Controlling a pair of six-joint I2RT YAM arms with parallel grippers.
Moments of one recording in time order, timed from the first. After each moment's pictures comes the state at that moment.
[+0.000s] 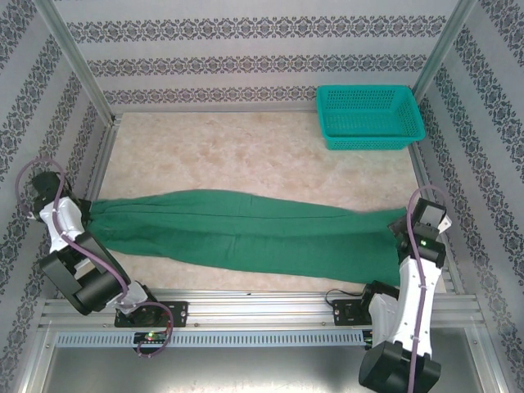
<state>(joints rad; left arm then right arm) 0.78 1.38 0.98 -0.73 -0.08 -0.75 -0.44 0.68 0.61 -0.81 0.07 0.61</state>
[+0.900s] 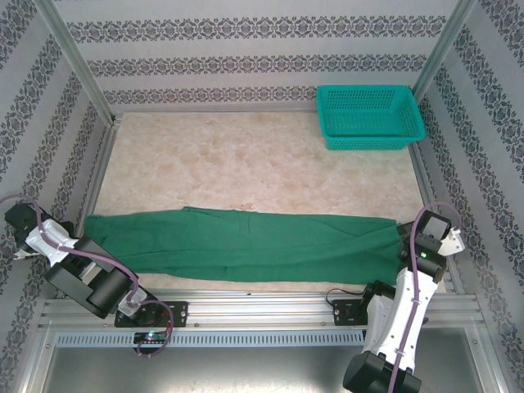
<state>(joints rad) 1.06 1.33 0.89 -0.70 0.07 -0.87 -0.54 0.59 0.62 -0.94 0.21 0.76</state>
